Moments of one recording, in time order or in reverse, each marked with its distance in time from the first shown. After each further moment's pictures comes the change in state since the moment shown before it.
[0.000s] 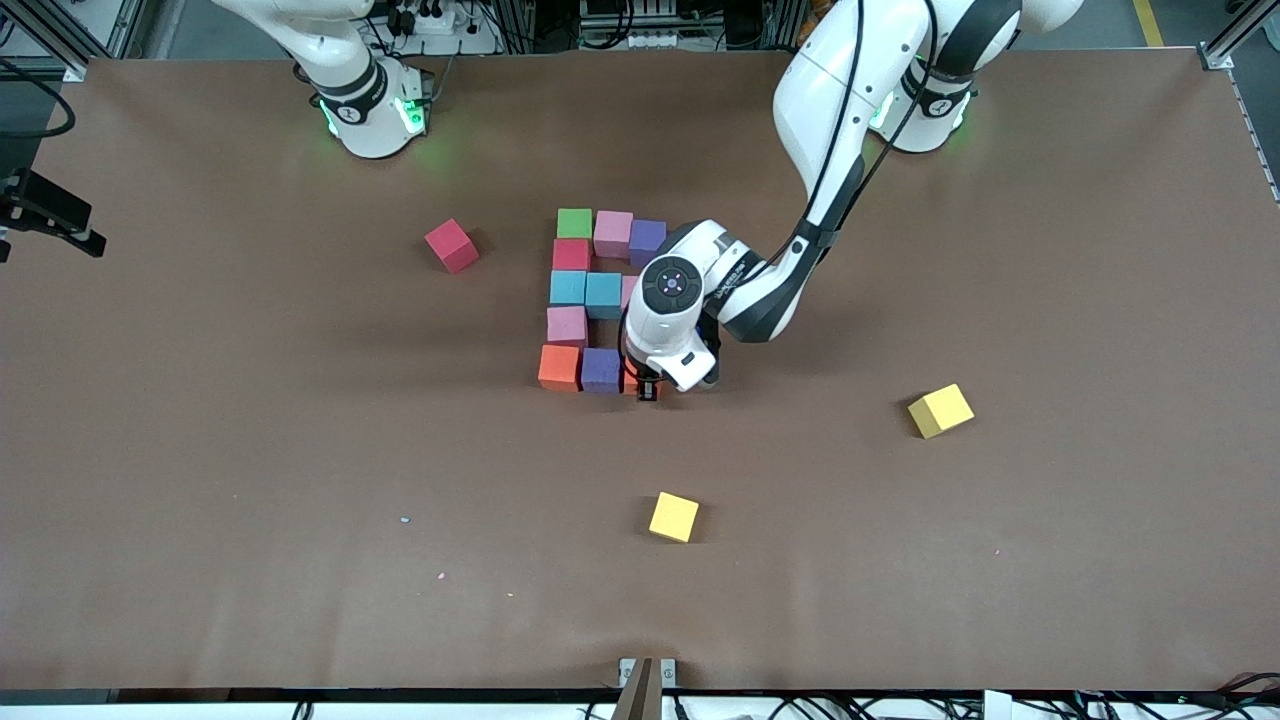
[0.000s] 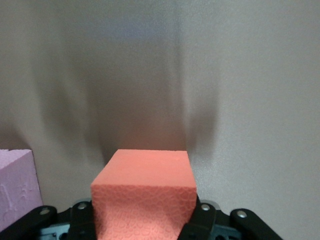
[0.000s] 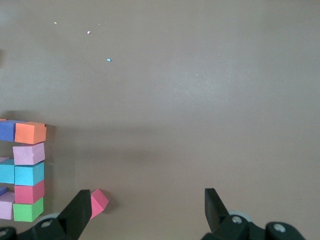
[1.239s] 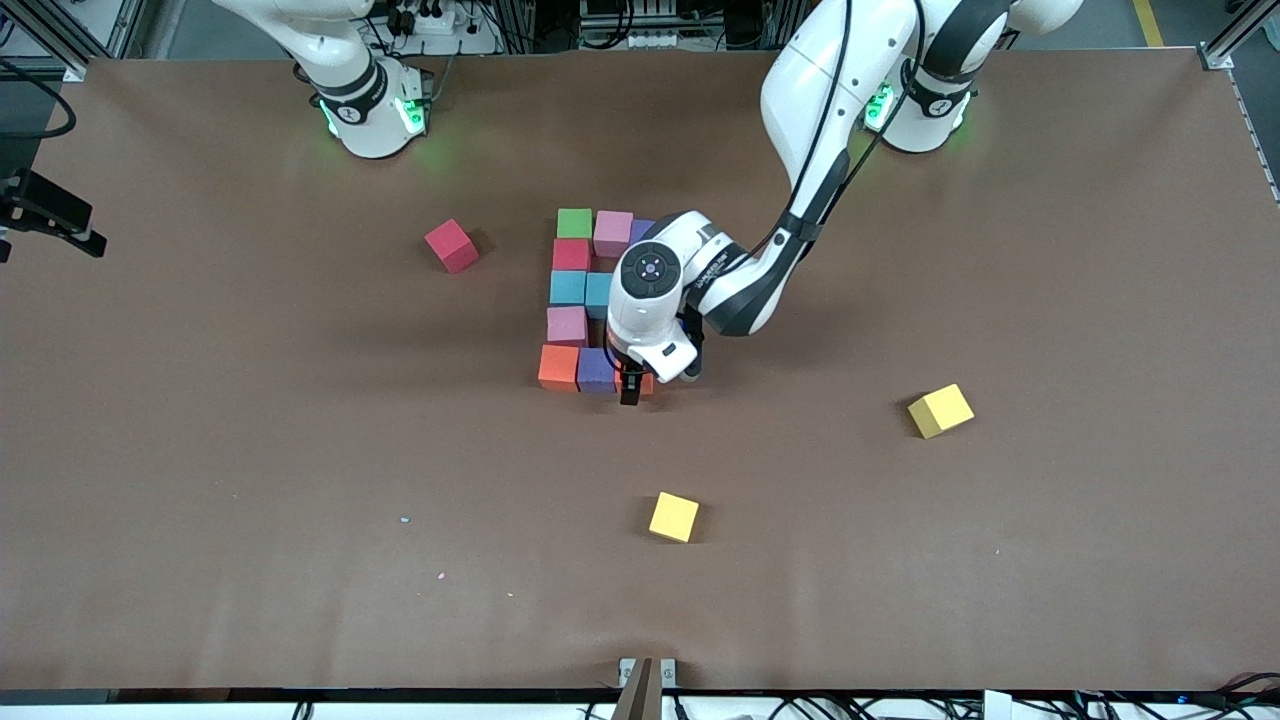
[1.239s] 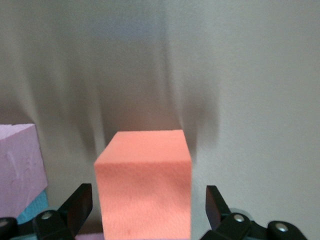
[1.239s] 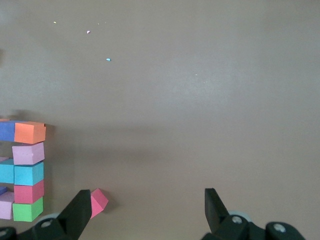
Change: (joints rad) left arm -0.035 0.000 0.004 0.049 0.033 -0.021 -0.020; right arm 0.000 0.000 0.000 -0.001 -0.002 0.000 0.000
